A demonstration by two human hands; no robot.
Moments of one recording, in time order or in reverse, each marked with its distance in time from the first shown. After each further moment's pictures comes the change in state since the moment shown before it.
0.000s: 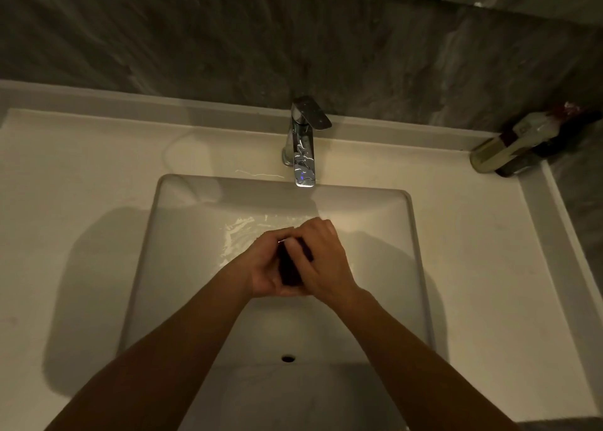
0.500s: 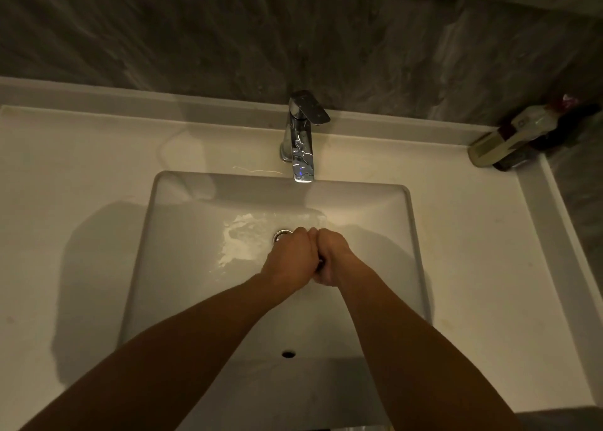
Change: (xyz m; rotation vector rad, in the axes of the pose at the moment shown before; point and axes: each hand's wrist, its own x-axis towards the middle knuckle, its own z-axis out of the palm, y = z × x) left_hand 0.027 -0.023 0.036 1.299 0.586 0.642; right_hand 0.031 0.023 0.007 0.887 -0.042 1.455
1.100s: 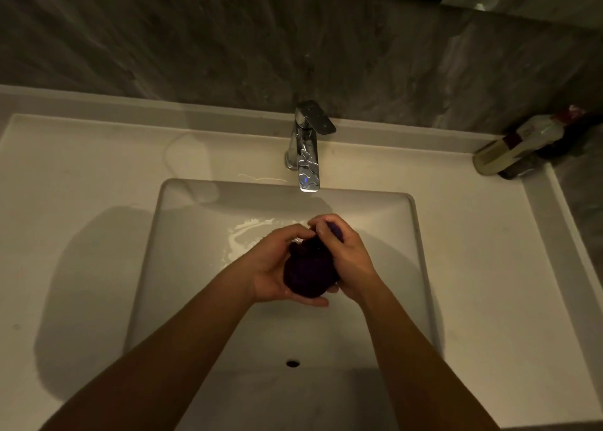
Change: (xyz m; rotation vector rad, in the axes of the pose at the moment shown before) left_hand -0.014 -0.008 -0.063 -1.329 -0.727 -0.549; right_hand -0.036 0.000 -0.019 -0.161 -0.243 -0.761
